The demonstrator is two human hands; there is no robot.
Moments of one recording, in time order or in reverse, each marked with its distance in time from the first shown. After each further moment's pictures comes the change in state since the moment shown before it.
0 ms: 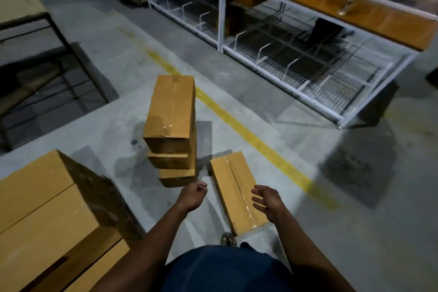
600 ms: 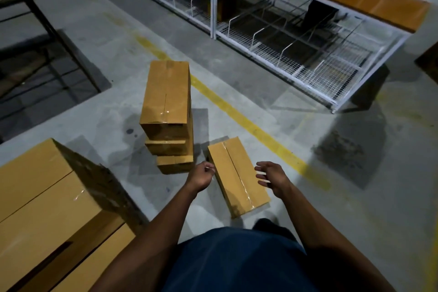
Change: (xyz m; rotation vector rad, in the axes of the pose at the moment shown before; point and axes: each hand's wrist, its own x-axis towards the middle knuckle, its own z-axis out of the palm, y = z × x) left_hand -0.007 0.011 0.017 -0.121 -0.007 0.039; right_hand -0.020 -0.009 -0.008 -0.139 0.015 -0.144
